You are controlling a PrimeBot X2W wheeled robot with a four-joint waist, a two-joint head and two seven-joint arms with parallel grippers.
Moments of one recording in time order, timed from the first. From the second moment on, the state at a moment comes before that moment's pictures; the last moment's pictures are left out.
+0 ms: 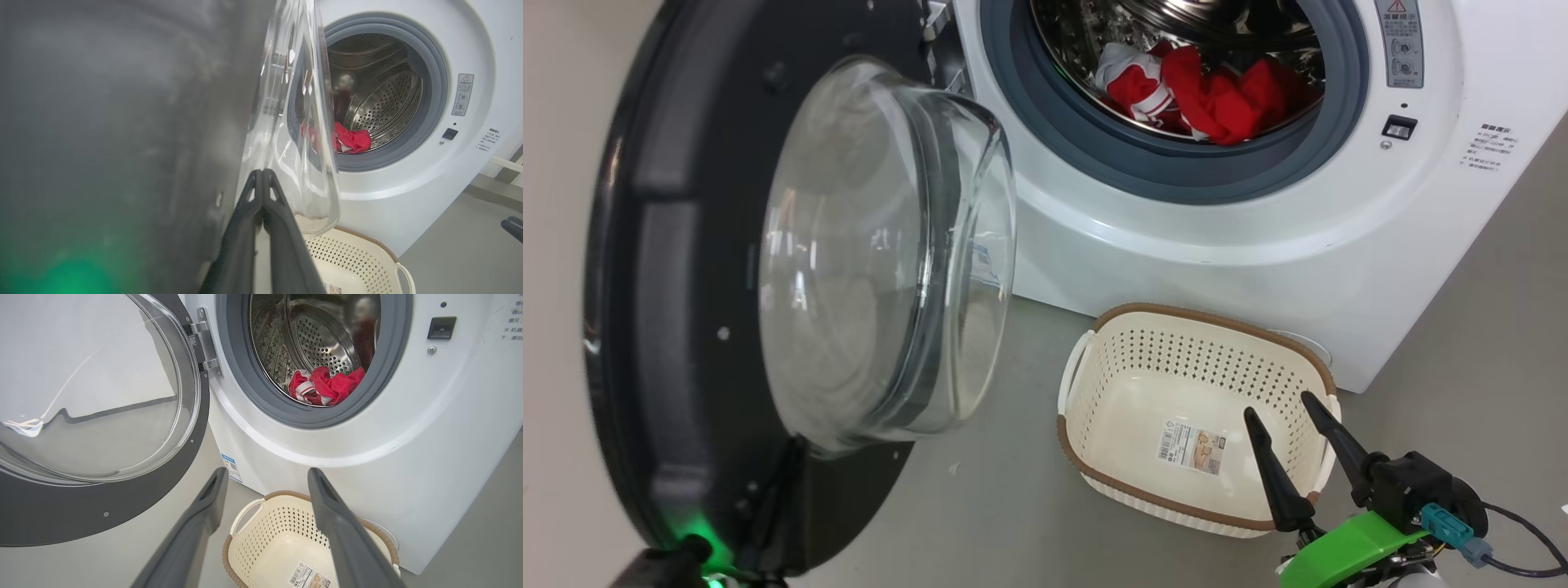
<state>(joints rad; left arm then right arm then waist) 0.01 0.04 -0.01 0.12 -0.36 -0.13 -0.26 -0.06 -0.05 0.11 0.30 0.24 0.13 -0.26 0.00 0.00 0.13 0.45</state>
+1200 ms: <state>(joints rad) -0.34 0.14 0.46 0.51 -0.32 -0.13 -0.26 -0.09 -0.05 0.10 0.31 0.19 0.13 -0.26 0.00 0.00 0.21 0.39</state>
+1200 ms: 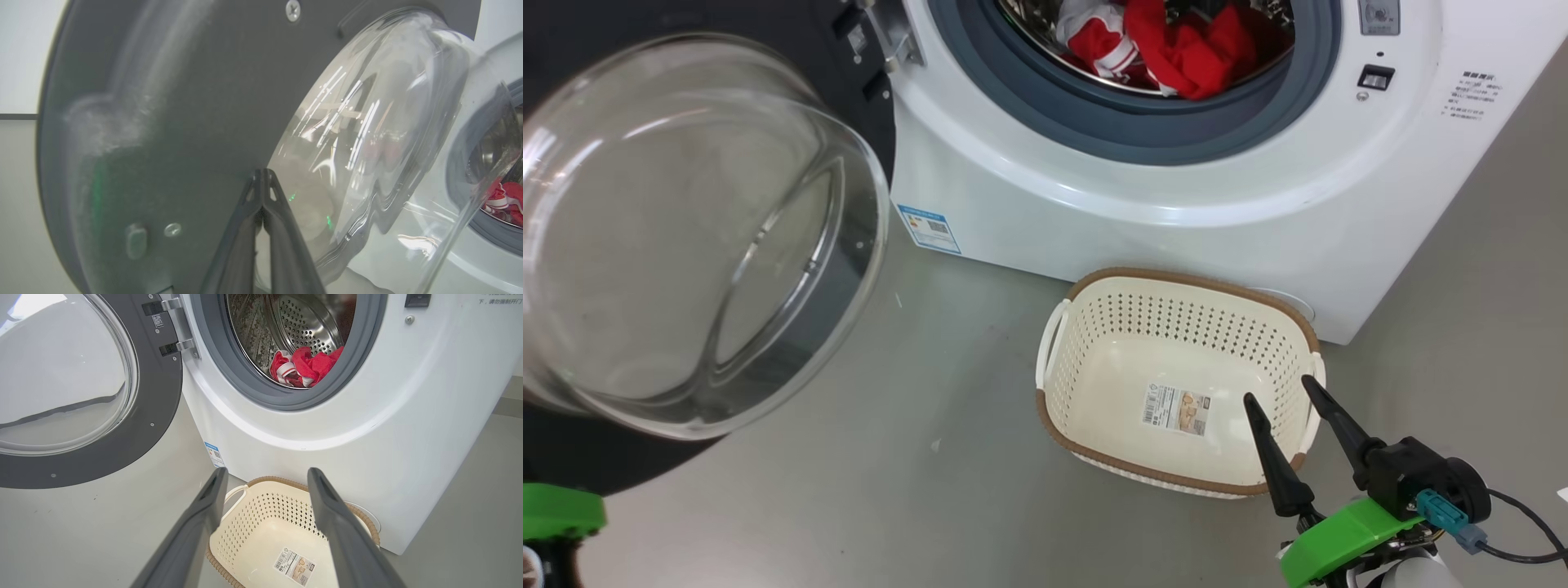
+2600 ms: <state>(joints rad) -0.22 0.11 0.41 0.43 -0.28 -0.13 -0.26 -0.09 -0.05 0.07 0.29 0.20 0.13 -0.26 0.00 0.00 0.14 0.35</state>
